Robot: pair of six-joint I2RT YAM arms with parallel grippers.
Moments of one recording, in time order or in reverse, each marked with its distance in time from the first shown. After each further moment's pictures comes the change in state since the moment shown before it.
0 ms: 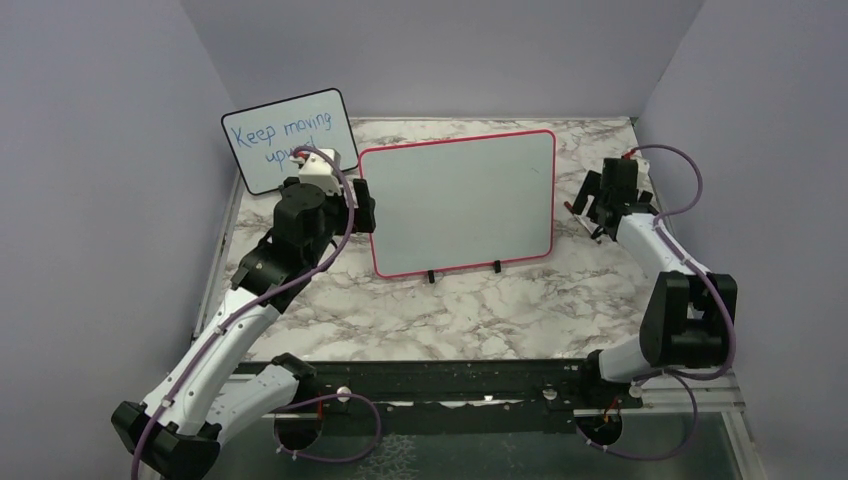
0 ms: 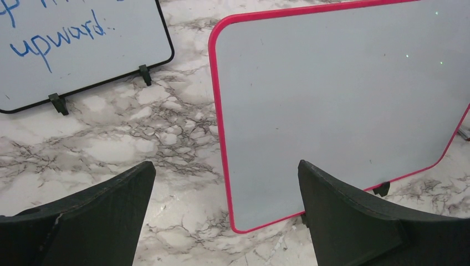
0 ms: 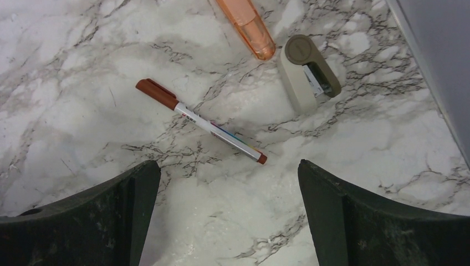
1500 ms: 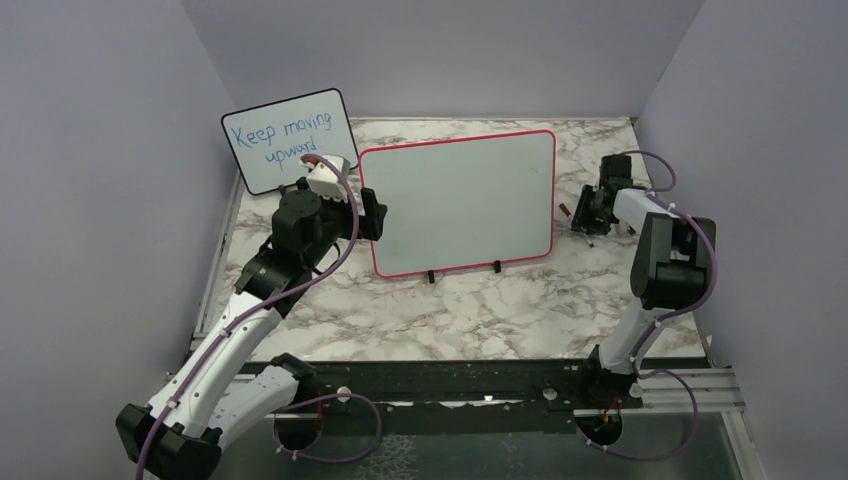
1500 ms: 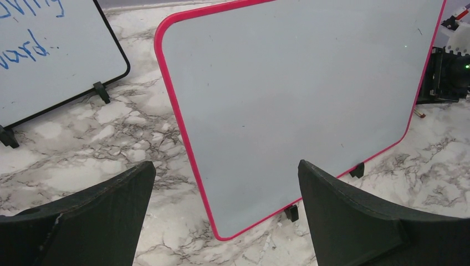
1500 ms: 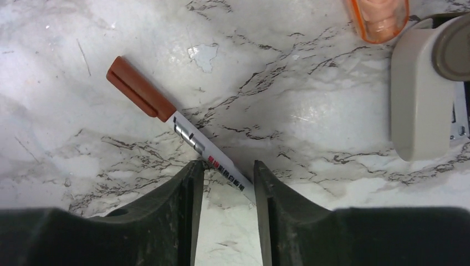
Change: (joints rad) left arm 0.034 -0.036 -0.101 0.149 0.200 0.056; right arm -0.093 0.391 0.197 -0.128 -0.356 -0.091
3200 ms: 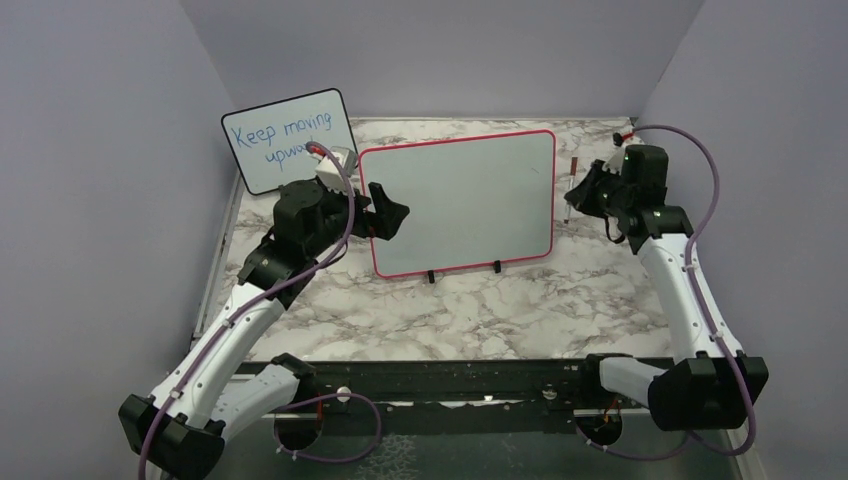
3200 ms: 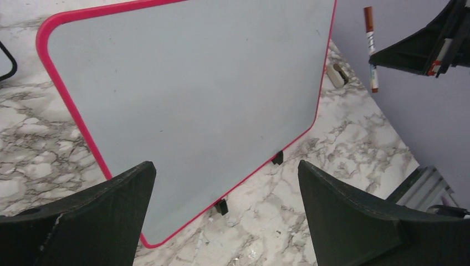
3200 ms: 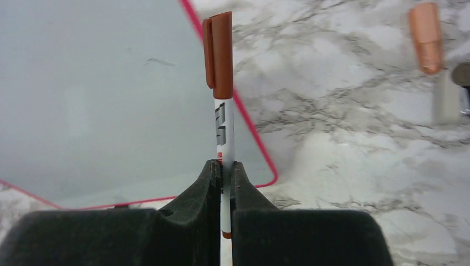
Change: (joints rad) left arm 0.004 0.045 0.040 0.024 0.243 -0.156; right arm 0.106 -0.663 -0.051 -0.140 -0.175 0.086
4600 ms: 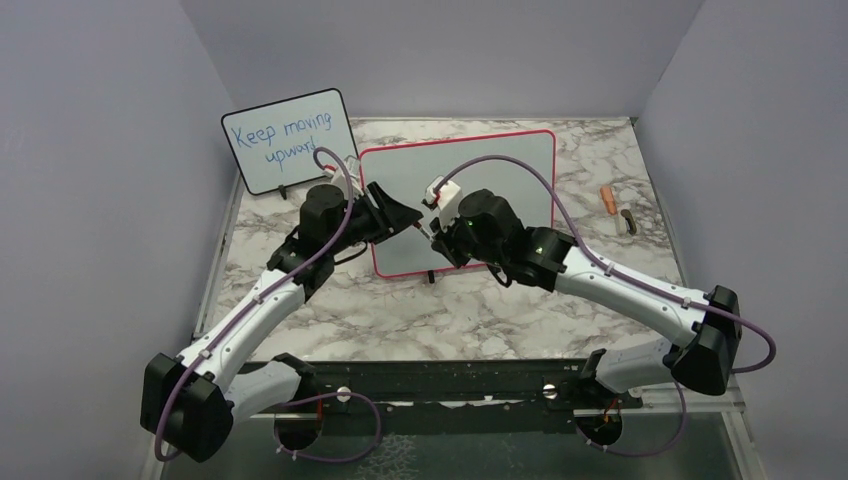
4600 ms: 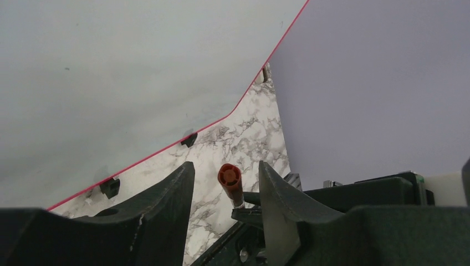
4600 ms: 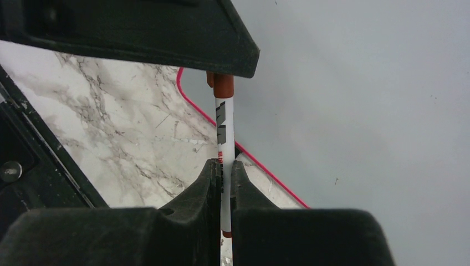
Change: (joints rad) left arm 0.000 0.138 -0.113 0.223 0.156 -0.565; right arm 1.001 0.169 0.087 0.138 0.266 -0.282
